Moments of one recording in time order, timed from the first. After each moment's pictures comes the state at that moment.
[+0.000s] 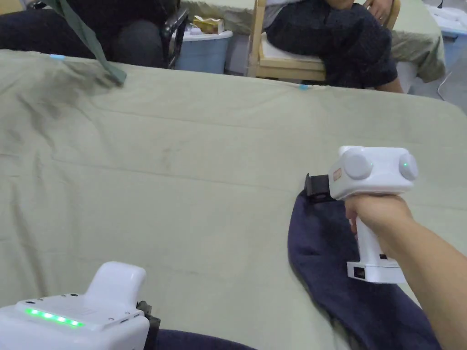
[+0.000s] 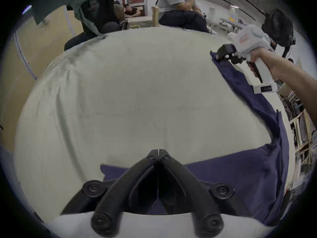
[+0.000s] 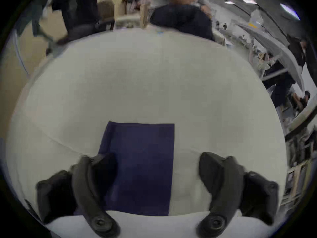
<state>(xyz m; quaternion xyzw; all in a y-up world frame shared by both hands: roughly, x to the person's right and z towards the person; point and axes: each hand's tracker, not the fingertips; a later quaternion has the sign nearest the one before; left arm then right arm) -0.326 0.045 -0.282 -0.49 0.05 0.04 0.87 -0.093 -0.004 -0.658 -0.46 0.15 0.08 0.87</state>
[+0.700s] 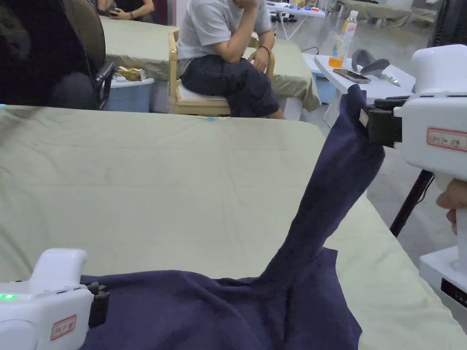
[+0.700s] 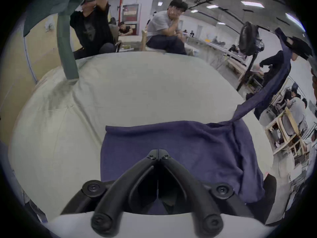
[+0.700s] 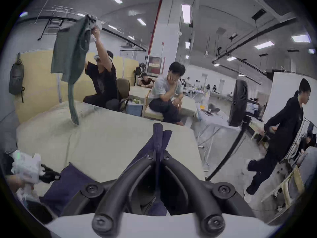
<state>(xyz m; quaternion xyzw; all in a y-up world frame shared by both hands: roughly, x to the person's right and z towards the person) -0.260 0.152 -0.107 -0.40 -0.01 0.06 0.91 0.116 0.338 -0.214 -0.17 0.18 0.12 0.96</state>
